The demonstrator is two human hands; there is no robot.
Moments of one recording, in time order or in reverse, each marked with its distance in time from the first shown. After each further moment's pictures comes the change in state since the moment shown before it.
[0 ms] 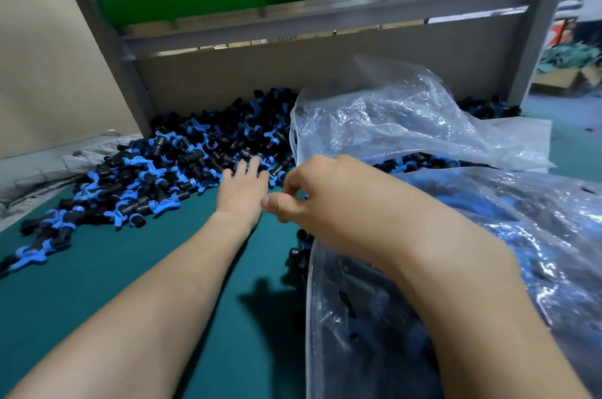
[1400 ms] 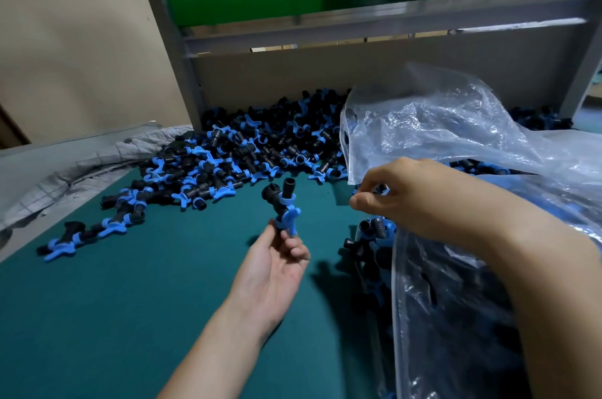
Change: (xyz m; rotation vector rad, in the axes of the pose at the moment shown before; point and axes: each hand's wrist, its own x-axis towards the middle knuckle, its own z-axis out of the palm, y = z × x) left_hand -0.153 -0.011 -0.067 -2.914 -0.261 -1.037; right_hand -0.004 0.004 -0.006 -0.067 -0.047 0.054
